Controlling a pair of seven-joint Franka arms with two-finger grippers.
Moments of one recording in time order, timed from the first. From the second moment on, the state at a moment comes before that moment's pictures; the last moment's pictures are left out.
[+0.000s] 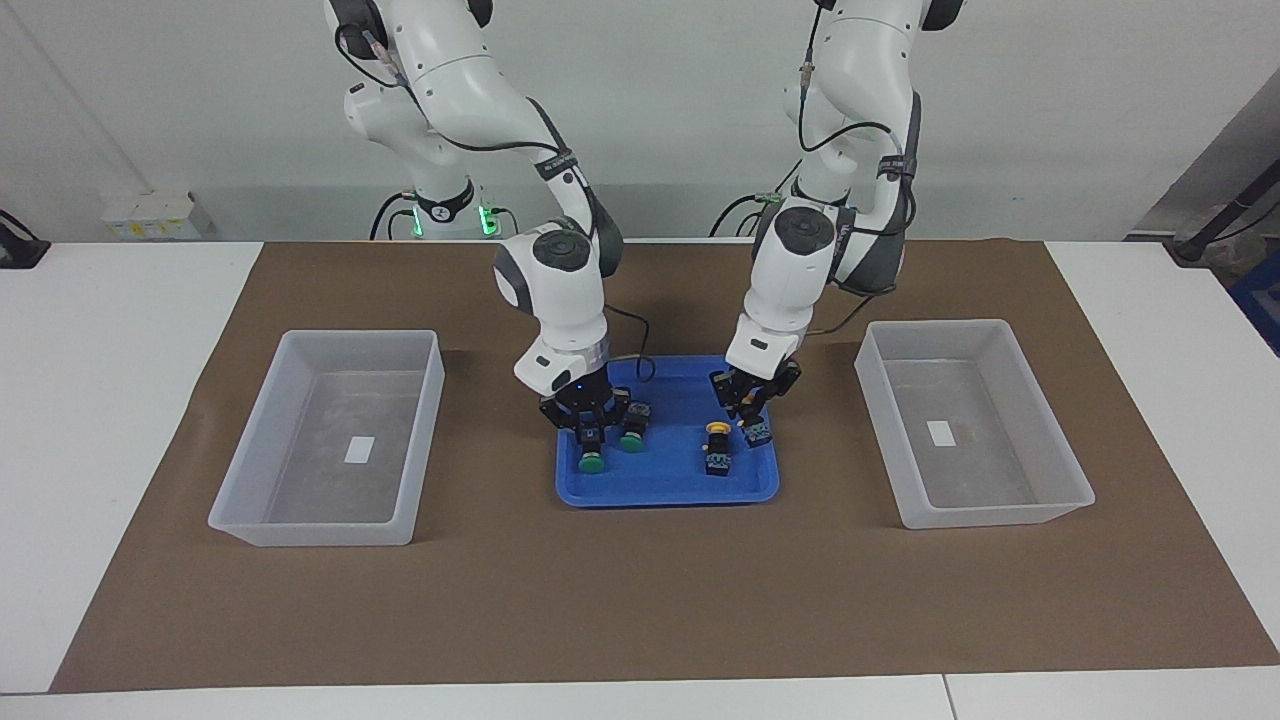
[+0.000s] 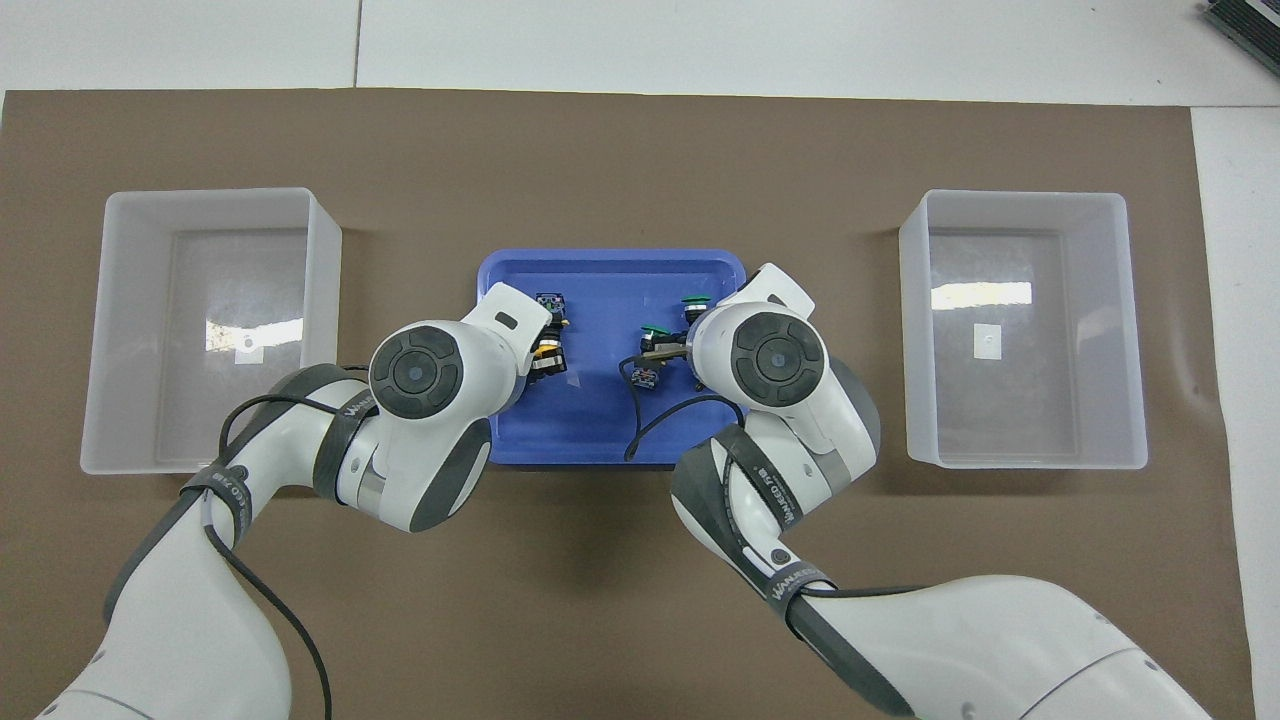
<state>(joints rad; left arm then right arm) -0.45 0.20 -0.02 -2.00 -0.01 2.36 -0.65 0.45 0.39 0.04 -1.93 -0.13 2.54 0.63</state>
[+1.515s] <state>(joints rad) -0.08 -0.04 -0.01 -1.82 -0.03 1.83 -0.09 -0.12 0.13 0.03 -2.08 -0.14 2.37 0.00</state>
